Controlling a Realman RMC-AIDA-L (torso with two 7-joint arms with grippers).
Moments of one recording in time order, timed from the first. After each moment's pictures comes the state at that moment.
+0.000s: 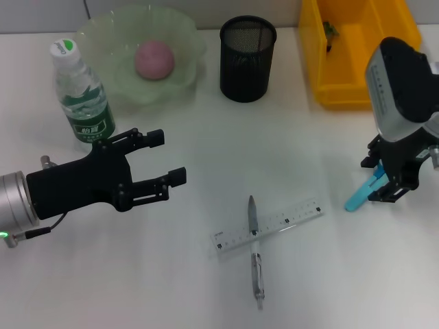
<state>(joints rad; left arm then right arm) -0.45 -2.07 0.62 0.43 1.89 1.65 -1.03 0.81 2.06 -1.17 -0.90 -2.81 -1.51 1.60</state>
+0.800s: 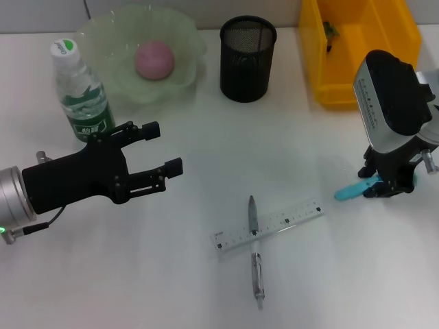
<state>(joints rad) -0.45 -2.07 0.60 0.43 1.87 1.65 -1.05 0.83 2.07 -1.21 -0.88 -2.82 -1.48 1.58</state>
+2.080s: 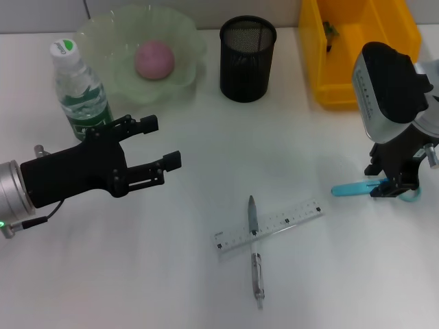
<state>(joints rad) -0.46 -2.06 0.59 0.44 1.87 1.65 -1.05 0.88 2.06 -1.20 -0.83 -2.85 -1.52 1.64</state>
